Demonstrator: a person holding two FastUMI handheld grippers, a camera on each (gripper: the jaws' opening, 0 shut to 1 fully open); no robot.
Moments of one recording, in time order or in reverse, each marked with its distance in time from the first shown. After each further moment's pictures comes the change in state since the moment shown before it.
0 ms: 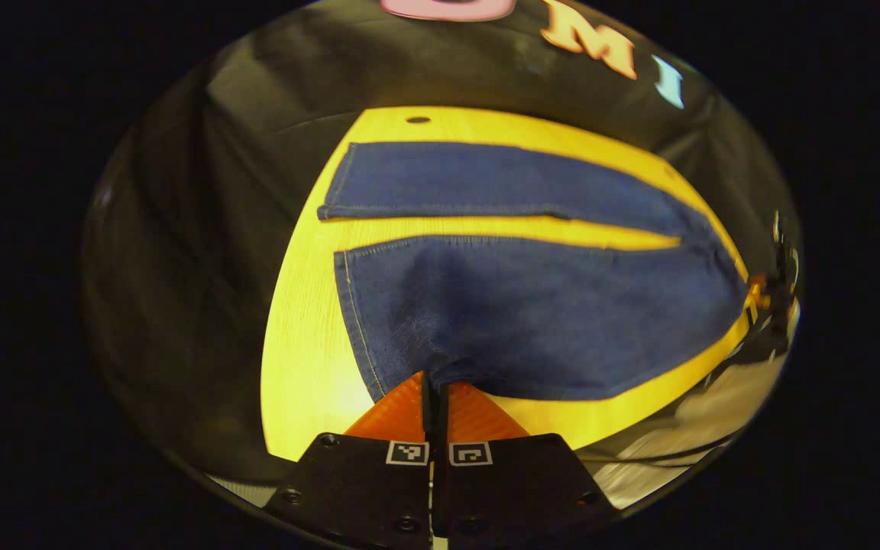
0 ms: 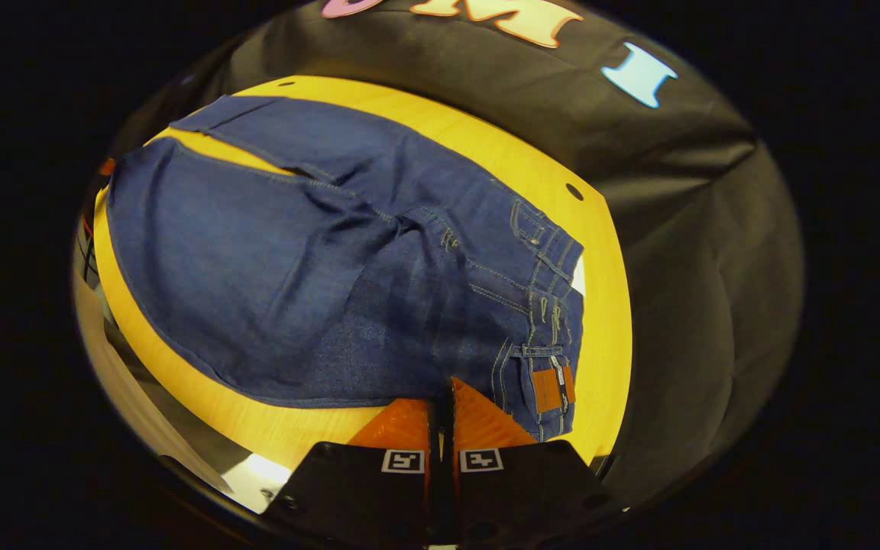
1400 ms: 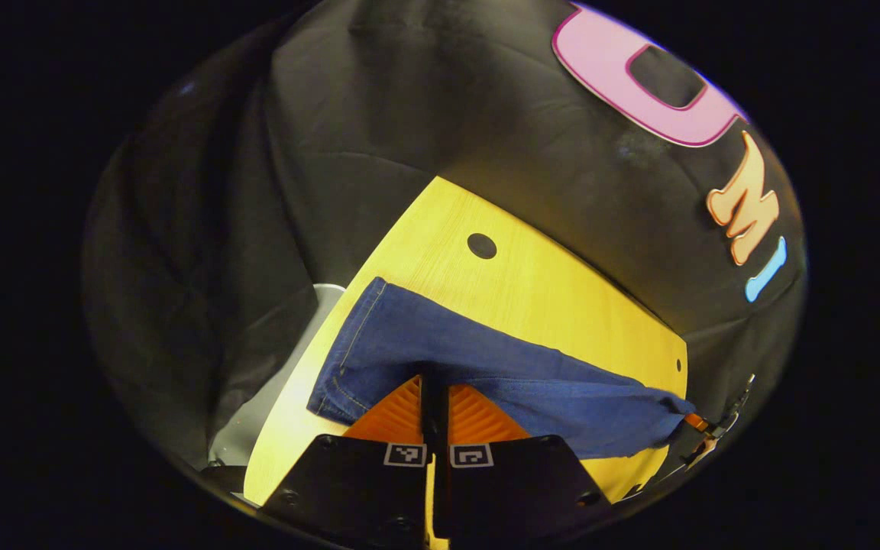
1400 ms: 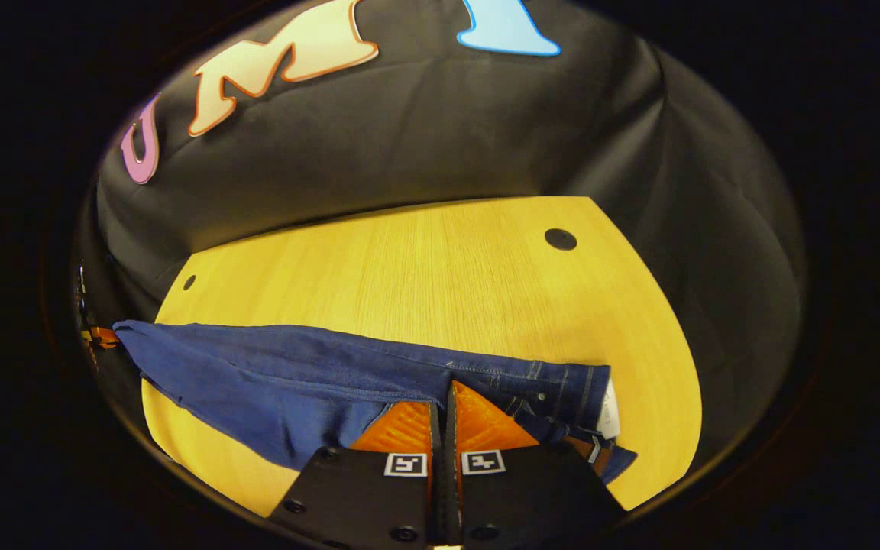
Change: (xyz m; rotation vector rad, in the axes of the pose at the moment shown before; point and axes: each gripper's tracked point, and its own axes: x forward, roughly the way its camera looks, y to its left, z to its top) left arm 0.086 0.035 0.258 -0.400 -0.052 0.008; right arm 0.125 -0.067 0.239 0.551 -0.086 0.150
